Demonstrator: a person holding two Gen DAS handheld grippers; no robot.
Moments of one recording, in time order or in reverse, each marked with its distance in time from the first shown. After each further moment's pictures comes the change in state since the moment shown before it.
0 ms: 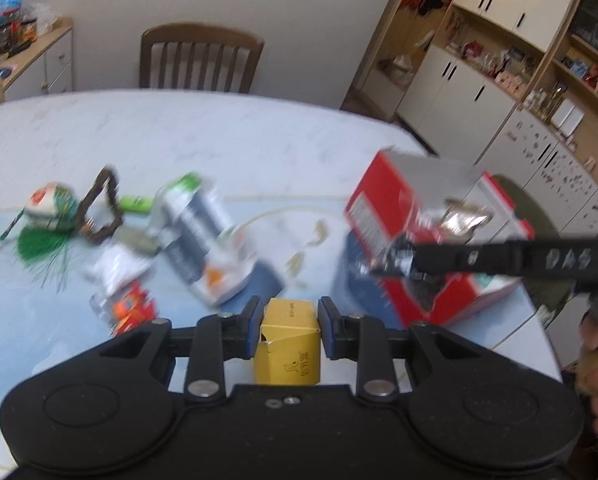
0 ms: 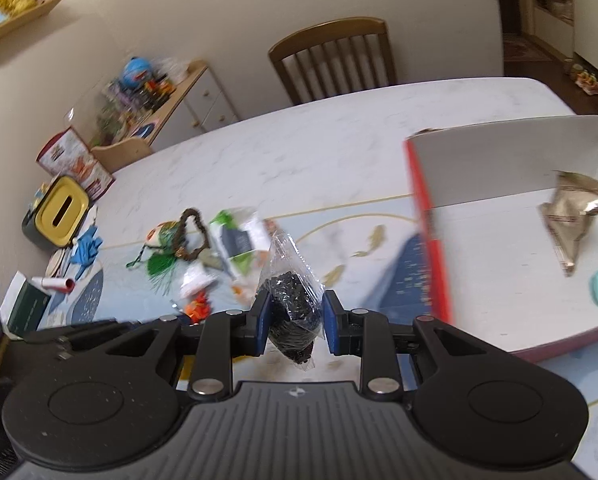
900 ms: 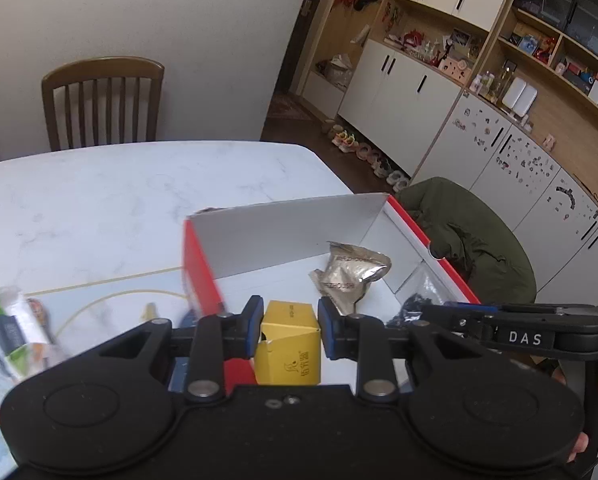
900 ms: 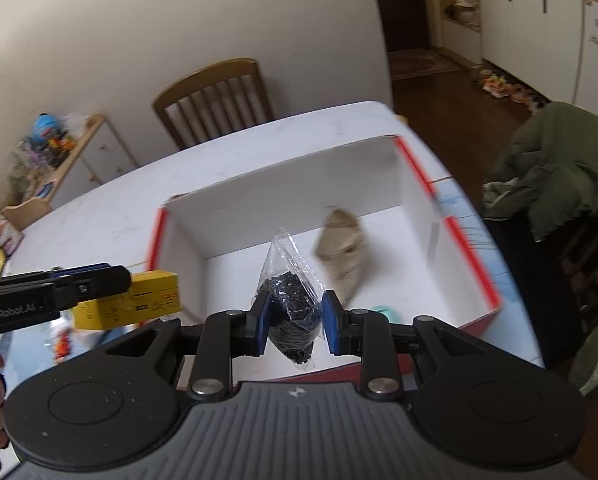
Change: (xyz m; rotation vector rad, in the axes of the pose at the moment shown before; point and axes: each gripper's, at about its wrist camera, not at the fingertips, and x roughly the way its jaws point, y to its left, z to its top) left arm 0.083 -0.163 0.062 0.121 -0.011 -0.091; right arm -0.067 -0.191 0.018 0.101 -0.093 -0.212
